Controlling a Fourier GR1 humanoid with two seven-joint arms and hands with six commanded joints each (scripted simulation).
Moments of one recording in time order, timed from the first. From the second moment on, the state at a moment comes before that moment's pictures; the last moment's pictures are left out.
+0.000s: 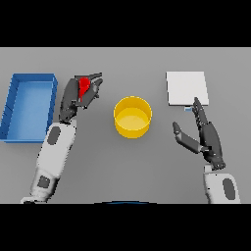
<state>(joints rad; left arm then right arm) -0.52 0.00 0.00 -1.09 -0.23 0.15 -0.12 0.04 -0.09 0.07 -1.64 0.14 0.01 -0.06</state>
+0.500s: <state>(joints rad) -0.58 0.13 -0.16 -1.15 -0.35 0.11 0.02 0.04 -0.08 0.07 -1.64 0.14 0.02 -0.04</state>
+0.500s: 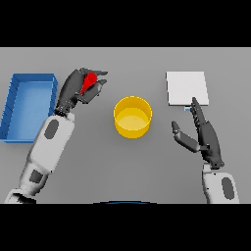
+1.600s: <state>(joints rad) -1.07 0.32 -0.83 -0.92 -0.83 -0.38 0.15 0.04 -0.04 0.06 -1.64 0.09 0.02 -0.03</state>
